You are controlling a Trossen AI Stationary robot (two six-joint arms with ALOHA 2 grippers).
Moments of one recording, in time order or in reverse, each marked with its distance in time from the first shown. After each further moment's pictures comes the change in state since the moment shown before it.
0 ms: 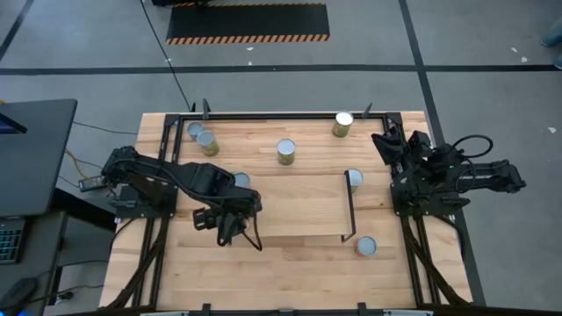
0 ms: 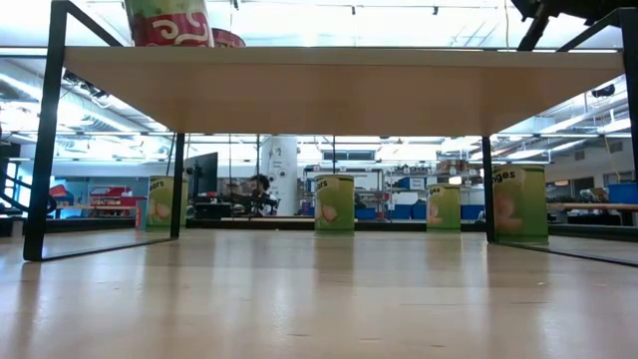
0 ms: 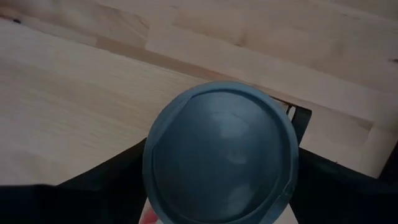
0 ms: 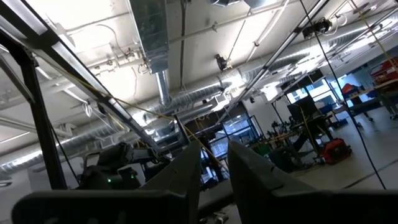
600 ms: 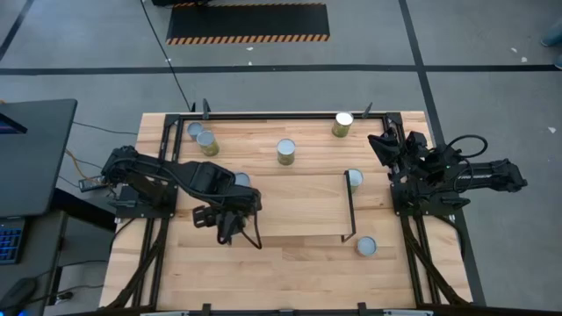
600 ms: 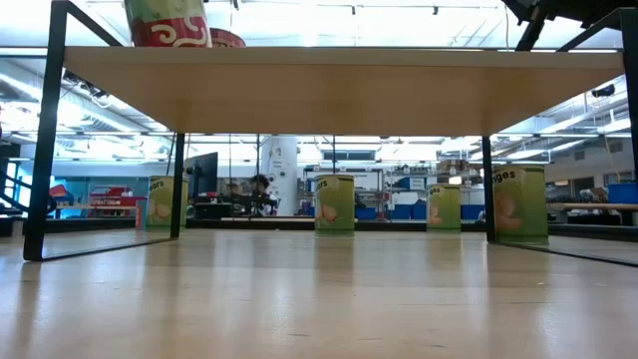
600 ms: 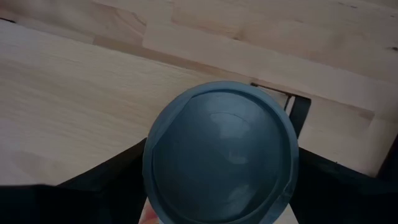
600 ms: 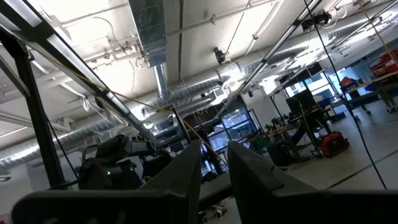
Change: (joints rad) left arm 0.010 0.000 0.000 -0.013 -0.003 0.054; right arm 0.000 0.030 0.000 0.002 0.000 0.010
